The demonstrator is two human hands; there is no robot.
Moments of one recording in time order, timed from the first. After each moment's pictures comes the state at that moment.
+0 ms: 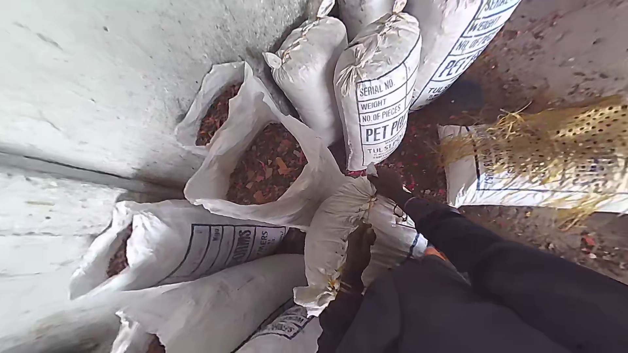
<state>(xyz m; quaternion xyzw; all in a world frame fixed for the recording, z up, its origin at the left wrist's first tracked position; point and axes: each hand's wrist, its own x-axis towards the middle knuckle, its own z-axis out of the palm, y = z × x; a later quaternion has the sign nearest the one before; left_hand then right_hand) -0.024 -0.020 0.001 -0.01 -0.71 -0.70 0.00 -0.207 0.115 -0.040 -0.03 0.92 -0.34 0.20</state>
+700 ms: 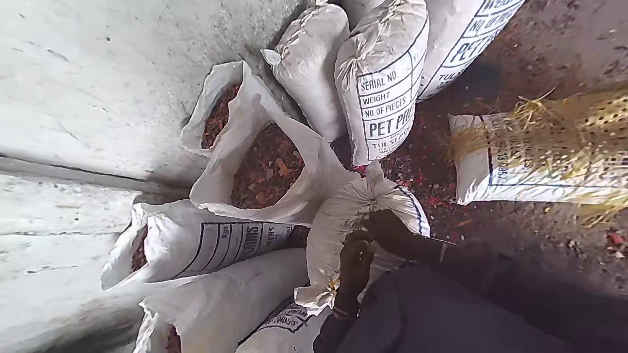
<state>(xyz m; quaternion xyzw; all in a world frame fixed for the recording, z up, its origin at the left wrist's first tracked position) -0.004 -0.019 0.039 -0.04 -0.81 -0.59 0.05 -0.086 0.127 0.006 -0.36 0.87 -0.32 0.07</state>
